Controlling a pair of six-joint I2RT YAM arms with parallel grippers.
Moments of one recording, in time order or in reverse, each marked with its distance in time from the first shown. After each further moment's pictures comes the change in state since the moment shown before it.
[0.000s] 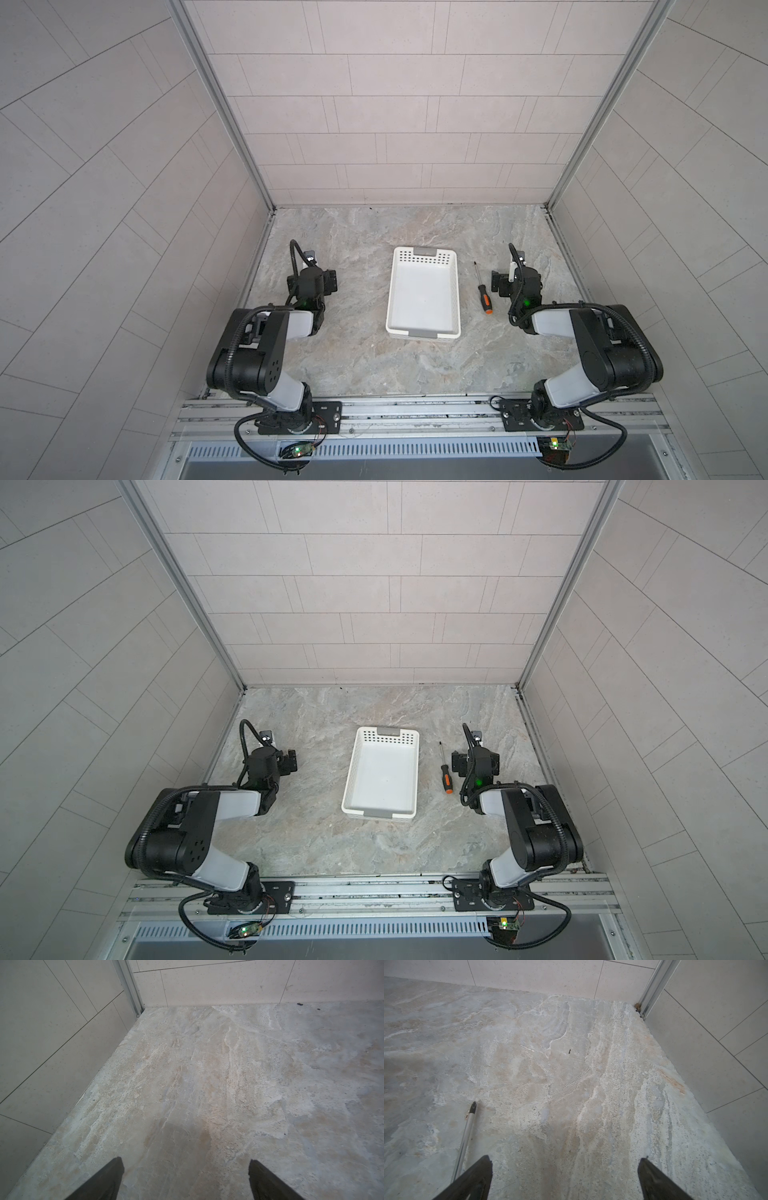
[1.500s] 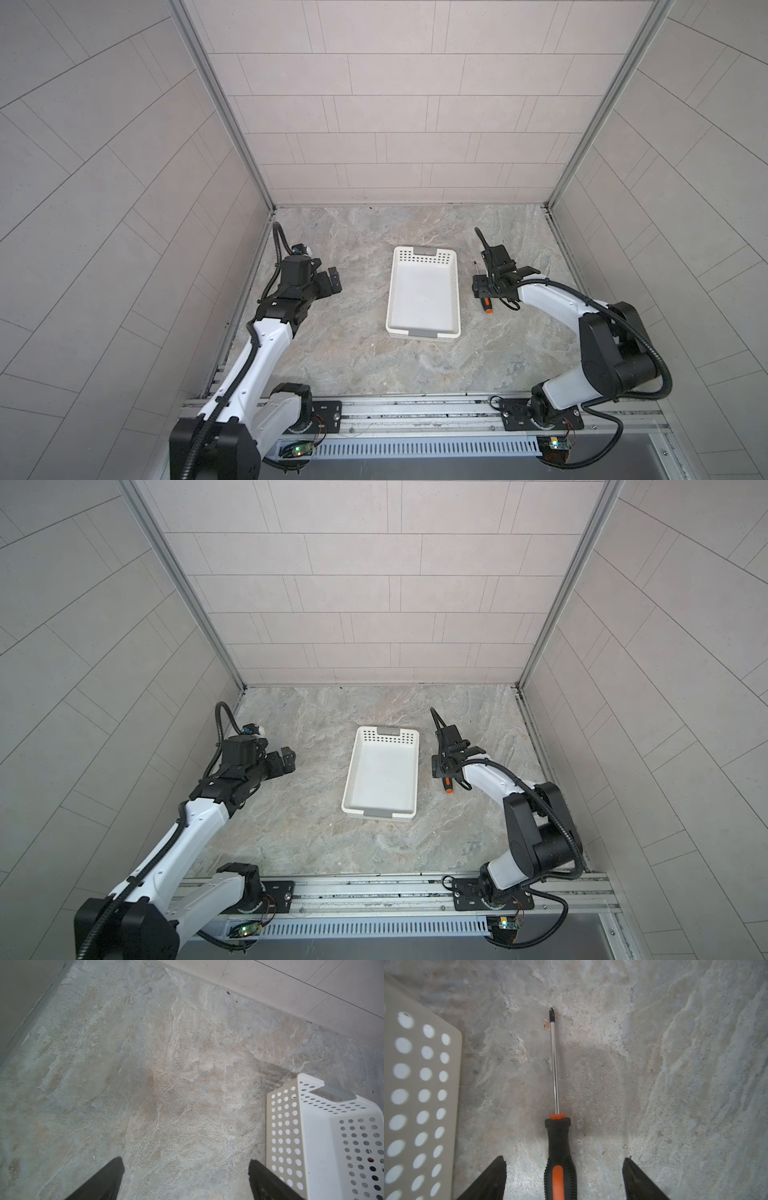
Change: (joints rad) left arm -0.016 -0.536 0.274 -1.043 0.330 -0.314; right arm 0.223 0.011 0.461 -1.078 -0.066 0.308
